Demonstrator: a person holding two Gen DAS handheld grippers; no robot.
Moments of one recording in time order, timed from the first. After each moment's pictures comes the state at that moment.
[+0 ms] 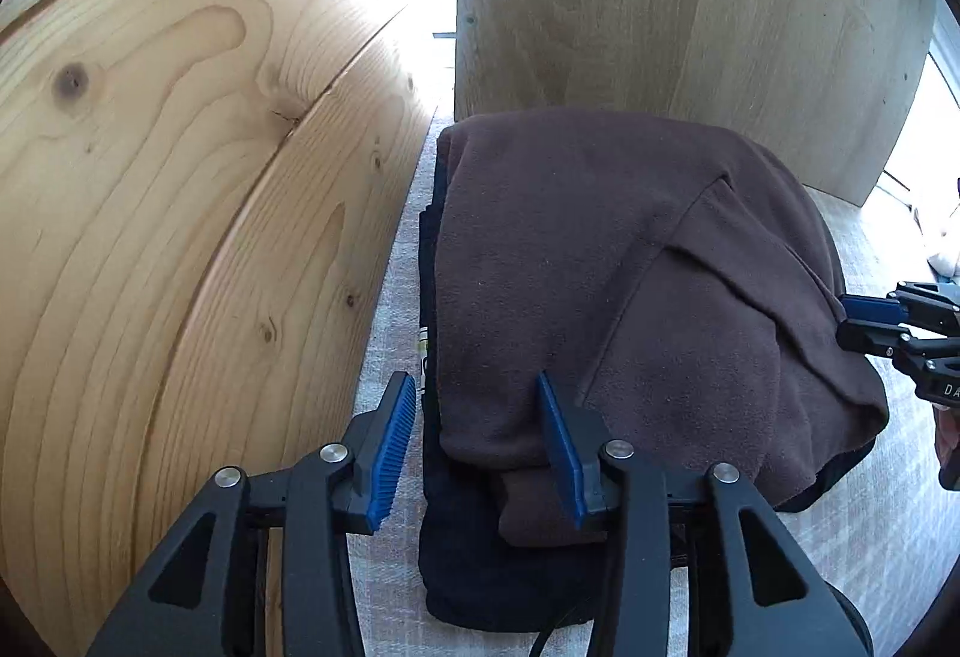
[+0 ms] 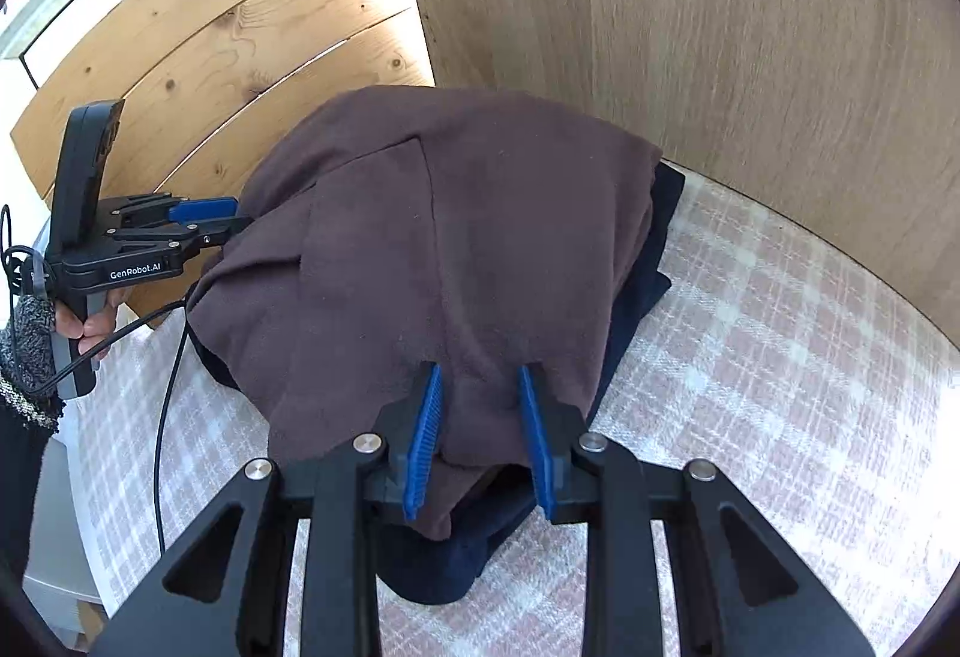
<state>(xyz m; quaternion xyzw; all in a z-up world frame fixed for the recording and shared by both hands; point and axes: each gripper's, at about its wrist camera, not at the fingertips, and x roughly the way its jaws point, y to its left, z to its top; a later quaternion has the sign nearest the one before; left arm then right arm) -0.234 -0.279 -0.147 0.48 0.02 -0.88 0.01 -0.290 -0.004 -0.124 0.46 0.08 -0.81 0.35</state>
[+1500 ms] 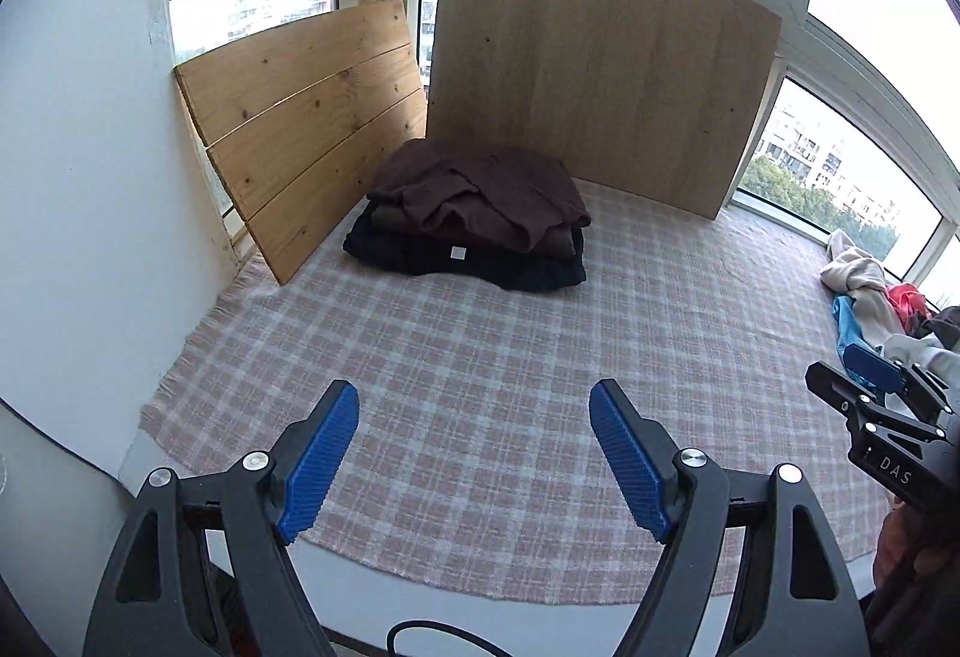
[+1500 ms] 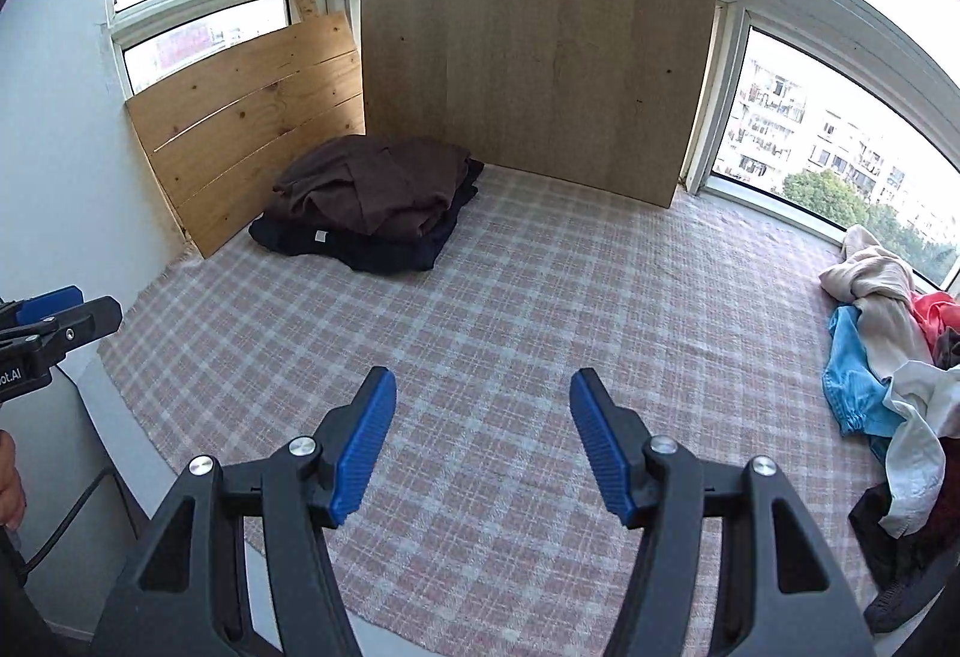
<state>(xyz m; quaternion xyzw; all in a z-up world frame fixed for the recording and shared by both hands) 0.072 -0.093 -0.010 0.40 0.10 -0.90 0.09 0.013 0.154 0.004 0.39 0.08 -0.90 0.17</state>
